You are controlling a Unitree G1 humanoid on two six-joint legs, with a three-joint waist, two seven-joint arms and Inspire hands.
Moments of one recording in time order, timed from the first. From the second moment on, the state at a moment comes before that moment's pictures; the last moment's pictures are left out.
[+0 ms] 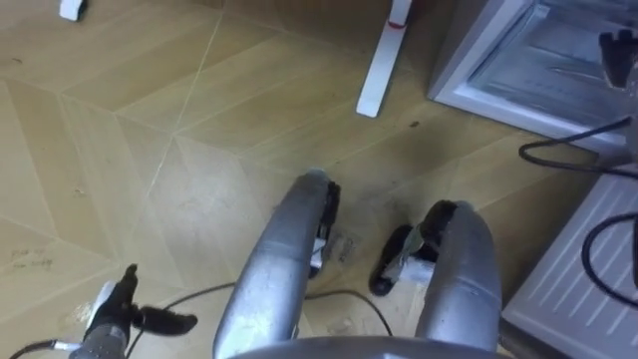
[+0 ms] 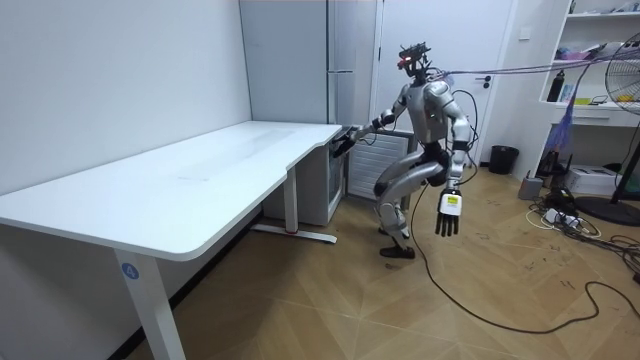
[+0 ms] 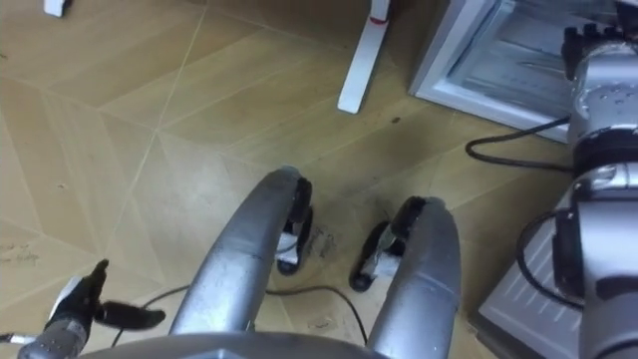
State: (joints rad) left arm 0.26 0.45 -0.17 0.81 -0.09 0.00 0.11; right arm -0.66 -0.60 0.02 1.03 1.72 -0.13 -0.29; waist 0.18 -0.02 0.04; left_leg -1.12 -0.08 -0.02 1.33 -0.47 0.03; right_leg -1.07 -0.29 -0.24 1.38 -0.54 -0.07
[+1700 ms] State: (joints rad) left arm 0.21 0.26 -0.02 1.07 0.02 0.08 0.14; right arm 0.07 -0.27 0.17 1.37 0.63 0.05 0.15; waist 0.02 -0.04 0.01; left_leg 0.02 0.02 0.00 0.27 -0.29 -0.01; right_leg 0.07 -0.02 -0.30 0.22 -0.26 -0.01
